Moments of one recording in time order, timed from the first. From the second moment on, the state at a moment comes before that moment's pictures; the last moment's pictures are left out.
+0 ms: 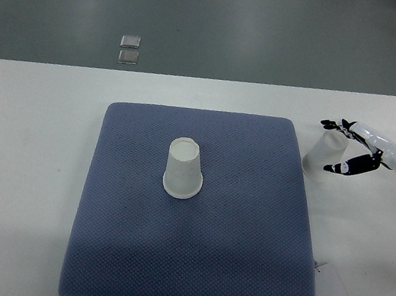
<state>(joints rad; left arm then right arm) -0.01 0.00 -0.05 -0.17 0.05 0.10 -0.05 0.80 -0.50 0.29 0.55 -1.04 0.16 0.56</state>
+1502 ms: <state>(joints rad) -0.01 0.00 -0.05 -0.17 0.05 0.10 -0.05 1.30 -0.59 0.26 0.86 -1.03 0.40 0.45</state>
